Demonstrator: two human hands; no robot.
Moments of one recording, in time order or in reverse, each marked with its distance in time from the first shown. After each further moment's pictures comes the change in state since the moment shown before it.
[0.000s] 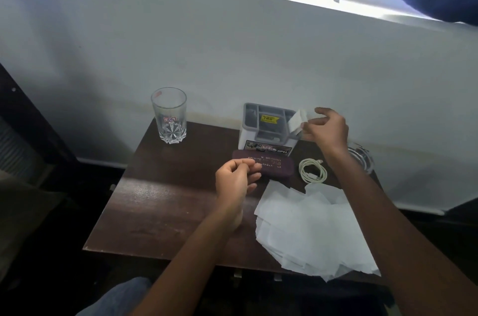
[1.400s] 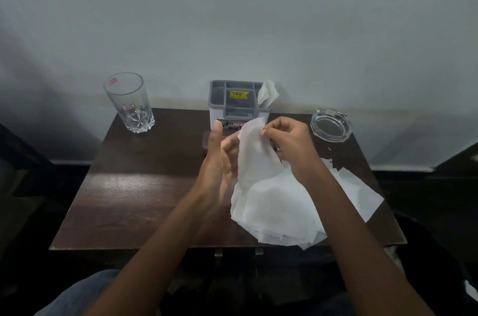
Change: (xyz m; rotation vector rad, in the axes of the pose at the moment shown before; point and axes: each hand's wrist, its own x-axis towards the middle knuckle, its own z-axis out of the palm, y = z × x) left_hand -0.009 -0.016 0.015 -0.059 -0.421 -0.028; right_hand -0.083 0.019 -0.018 0.339 -0.303 0.113
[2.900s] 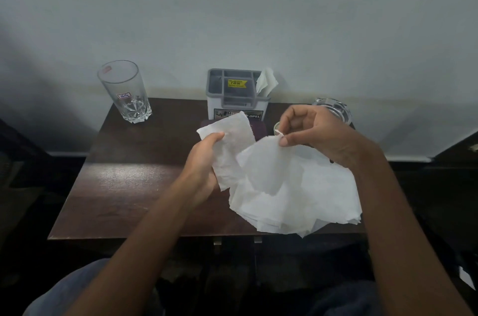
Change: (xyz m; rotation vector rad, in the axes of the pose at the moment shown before) left_hand 0.017 -0.004 -0.021 -0.077 0.209 -0.170; right_hand -0.007 -0.021 -0.055 -0.072 -0.511 -0.049
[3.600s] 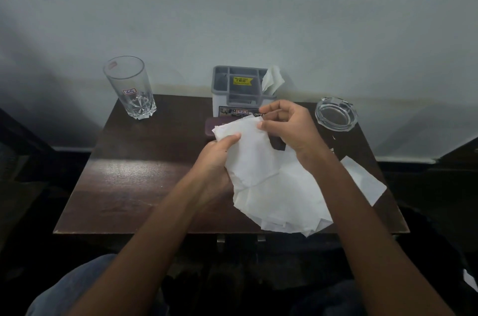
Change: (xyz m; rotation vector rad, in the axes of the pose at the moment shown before) left_hand -0.014 -0.001 0.012 -0.034 -0.068 -0.032; right_hand 0.033 0.012 0.048 -0.014 0.420 0.001
